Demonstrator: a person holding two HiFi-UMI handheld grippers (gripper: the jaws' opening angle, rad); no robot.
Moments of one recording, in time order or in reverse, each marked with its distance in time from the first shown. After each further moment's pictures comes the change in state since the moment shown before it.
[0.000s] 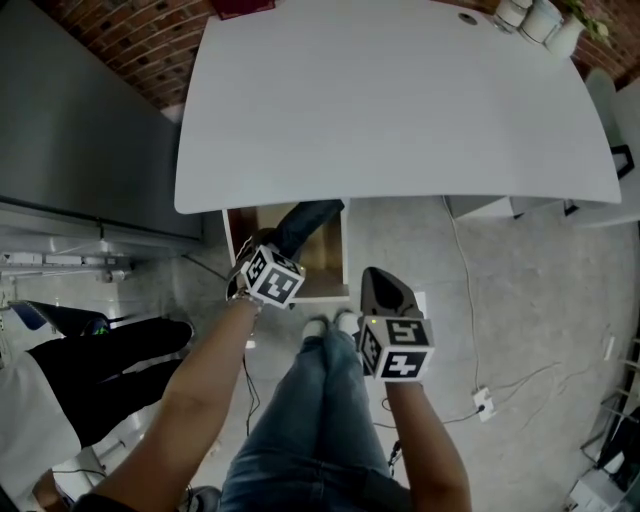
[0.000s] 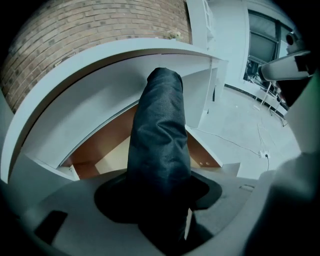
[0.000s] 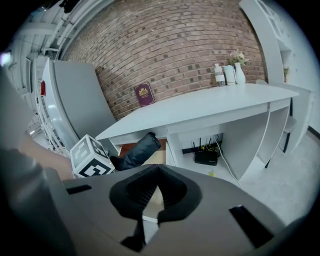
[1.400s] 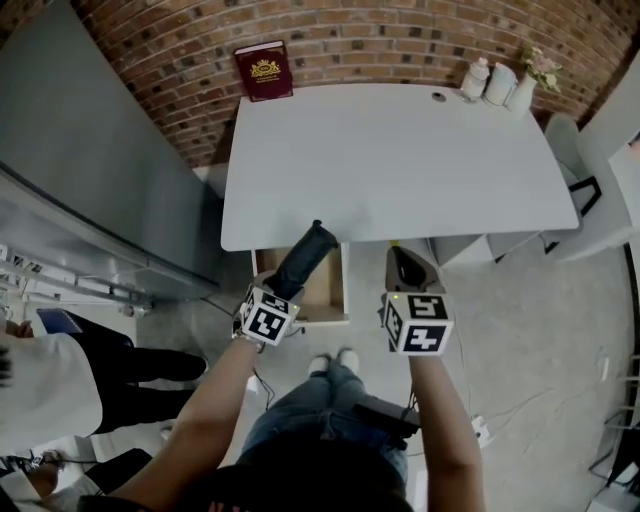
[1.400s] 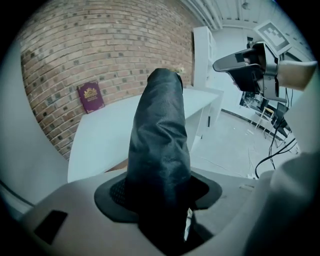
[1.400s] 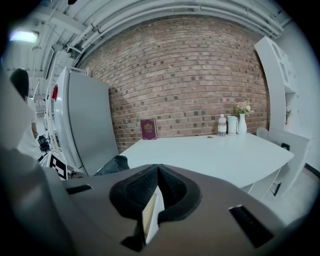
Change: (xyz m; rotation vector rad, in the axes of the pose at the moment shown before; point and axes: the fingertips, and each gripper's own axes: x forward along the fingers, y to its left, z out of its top) left arm -0.172 -0.005 0.049 -0.121 -0.206 -0.035; right arm -0.108 0.005 0.185 -0.196 -0.252 -0.054
